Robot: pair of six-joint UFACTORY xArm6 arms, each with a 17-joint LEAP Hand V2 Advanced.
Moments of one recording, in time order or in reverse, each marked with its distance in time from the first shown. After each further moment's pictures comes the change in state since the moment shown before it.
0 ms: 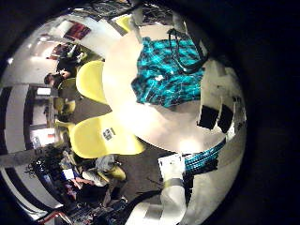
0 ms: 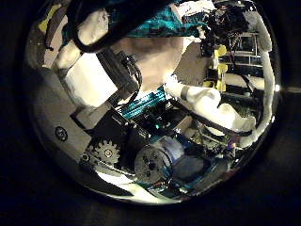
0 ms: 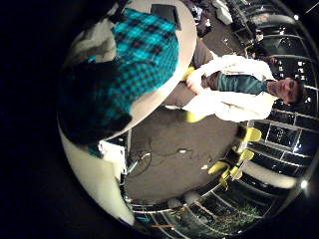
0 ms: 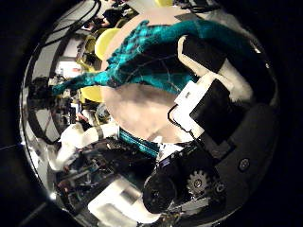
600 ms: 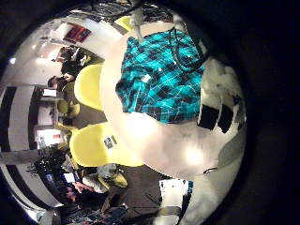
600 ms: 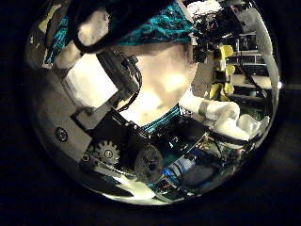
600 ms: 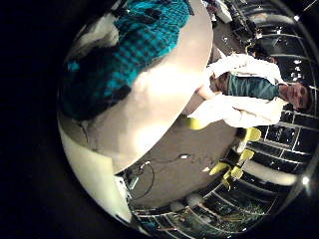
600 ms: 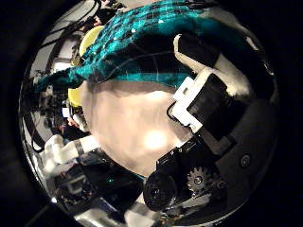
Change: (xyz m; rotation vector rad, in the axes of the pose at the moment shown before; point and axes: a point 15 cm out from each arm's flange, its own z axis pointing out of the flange) left arm 0.008 -0.062 0.094 0.042 -0.069 0.015; right arm 0.003 -0.033 0.150 -0.051 0.042 0.027
